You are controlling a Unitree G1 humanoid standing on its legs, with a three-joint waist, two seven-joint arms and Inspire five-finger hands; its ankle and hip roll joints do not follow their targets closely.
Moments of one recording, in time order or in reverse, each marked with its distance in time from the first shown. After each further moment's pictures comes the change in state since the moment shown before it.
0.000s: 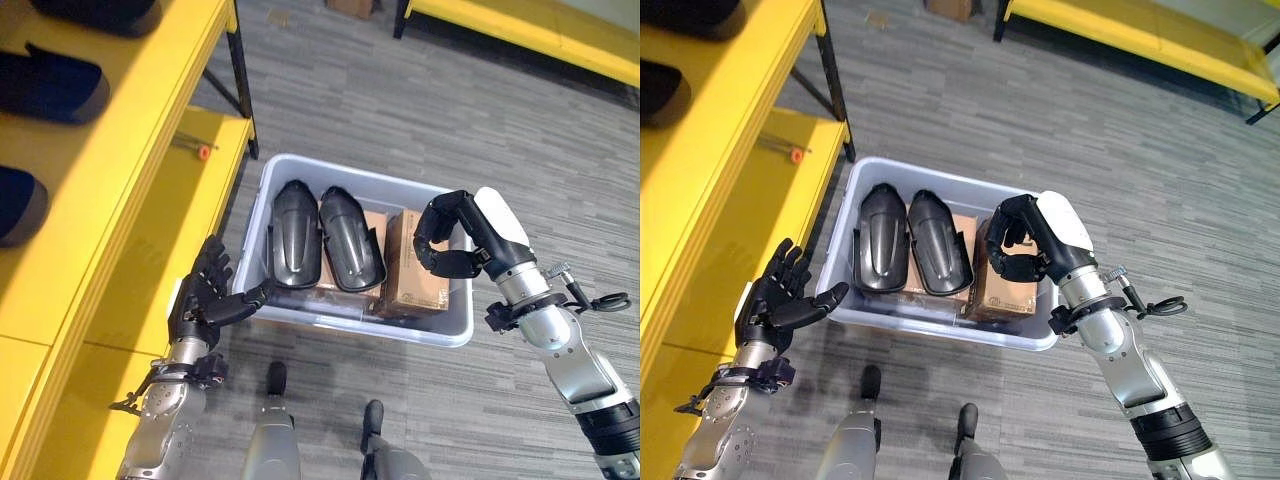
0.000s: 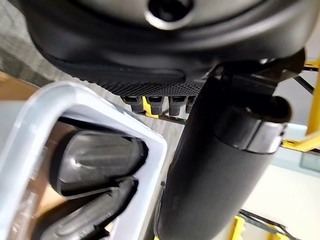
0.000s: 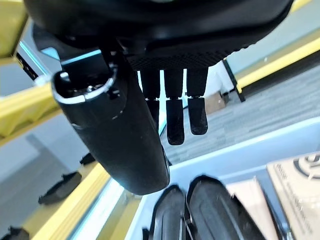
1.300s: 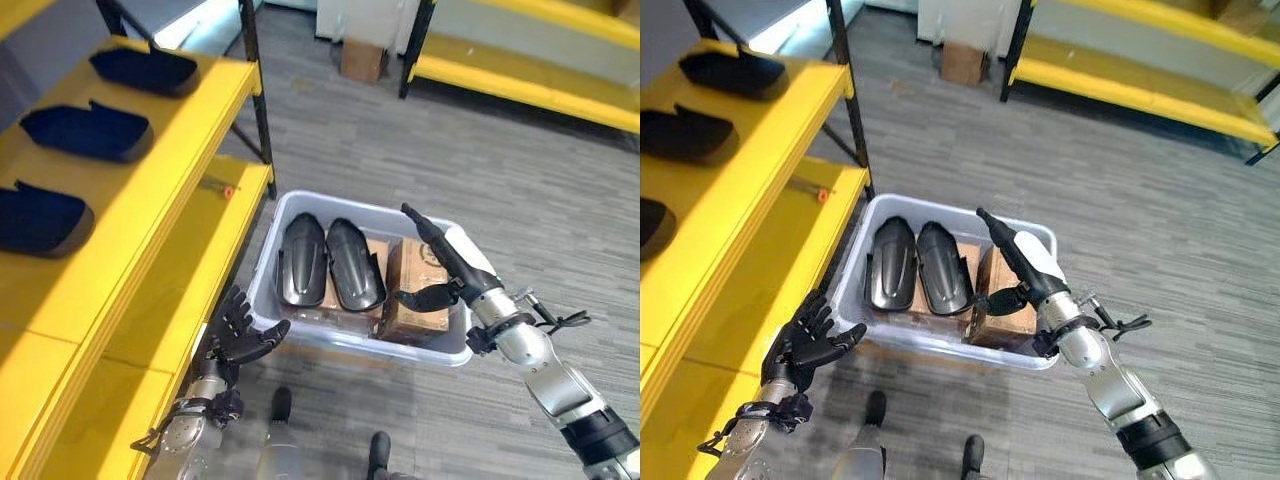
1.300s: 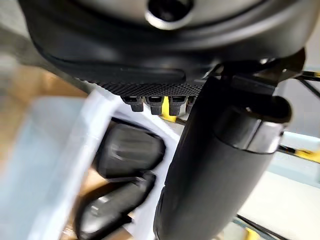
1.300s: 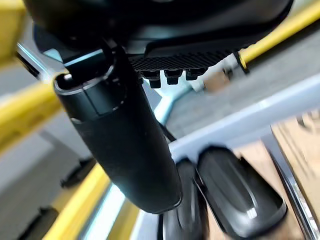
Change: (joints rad) left arm 0.103 -0.066 -0.072 0.057 0.001 0.039 -0.009; right arm -0.021 0.030 0.165 0.140 0.068 0.029 0.015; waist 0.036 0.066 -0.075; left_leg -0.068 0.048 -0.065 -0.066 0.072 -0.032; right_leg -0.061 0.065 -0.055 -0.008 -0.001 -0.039
